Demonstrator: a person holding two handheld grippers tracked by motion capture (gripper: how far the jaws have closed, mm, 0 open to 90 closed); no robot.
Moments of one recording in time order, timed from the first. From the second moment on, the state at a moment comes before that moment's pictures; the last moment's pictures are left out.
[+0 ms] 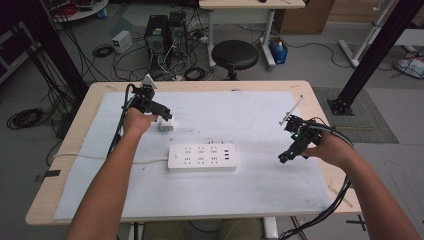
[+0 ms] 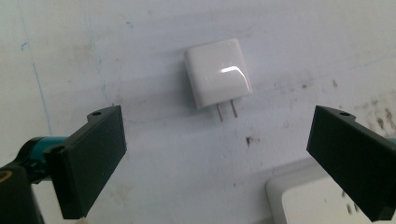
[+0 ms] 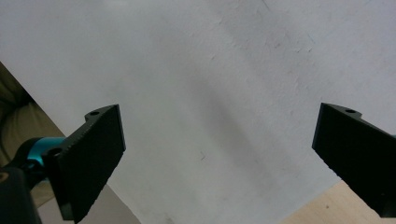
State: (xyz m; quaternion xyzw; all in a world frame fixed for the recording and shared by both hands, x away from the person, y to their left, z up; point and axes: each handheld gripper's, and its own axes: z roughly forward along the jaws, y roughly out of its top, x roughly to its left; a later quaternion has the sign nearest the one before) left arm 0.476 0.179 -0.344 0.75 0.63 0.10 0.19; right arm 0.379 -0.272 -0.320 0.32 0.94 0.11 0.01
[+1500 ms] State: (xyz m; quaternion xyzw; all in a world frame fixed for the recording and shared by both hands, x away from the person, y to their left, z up) left arm 0.511 0.151 -0.411 0.73 0.66 0.10 0.17; right arm 0.380 -0.287 -0.322 0.32 0.94 0.13 0.01
